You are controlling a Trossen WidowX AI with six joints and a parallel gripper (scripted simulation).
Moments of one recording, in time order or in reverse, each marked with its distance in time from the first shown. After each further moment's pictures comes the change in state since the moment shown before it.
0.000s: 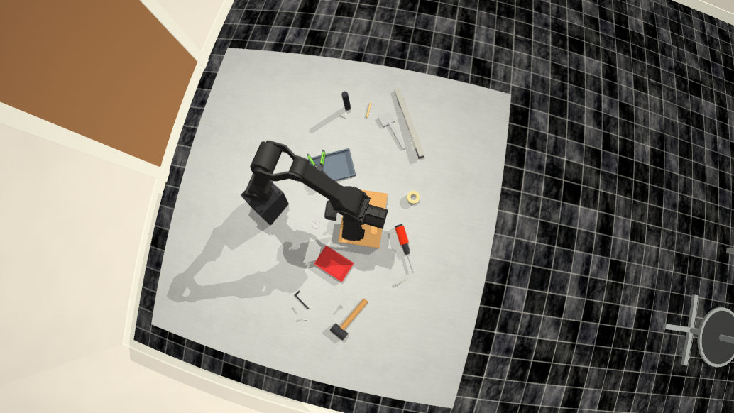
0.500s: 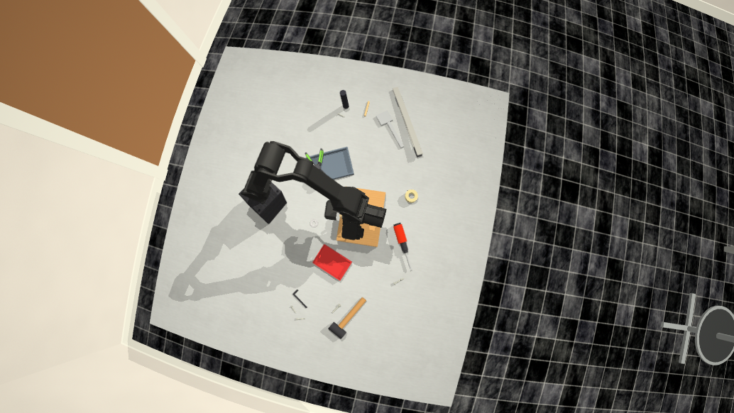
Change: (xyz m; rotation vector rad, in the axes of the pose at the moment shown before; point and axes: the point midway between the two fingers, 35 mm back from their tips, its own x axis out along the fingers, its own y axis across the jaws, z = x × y) arm 0.021 0.002 0.000 -0.004 0.000 0.005
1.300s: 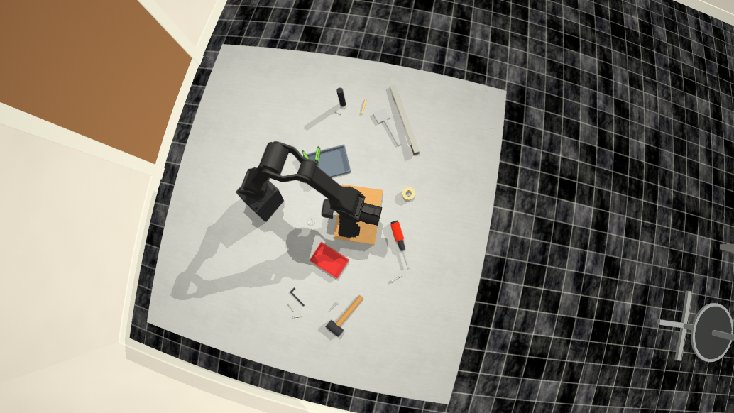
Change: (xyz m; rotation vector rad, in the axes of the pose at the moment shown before) arm 0.028 -0.006 -0.001 0.001 0.003 -0.012
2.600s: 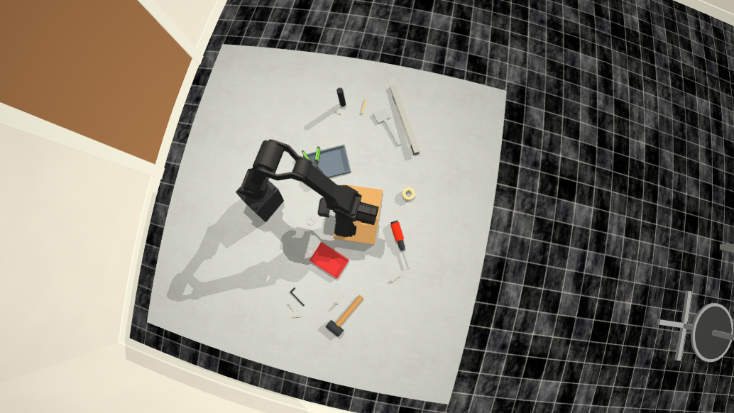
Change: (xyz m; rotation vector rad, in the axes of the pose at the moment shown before) arm -0.009 -0.012 0.000 0.008 0.000 -0.009
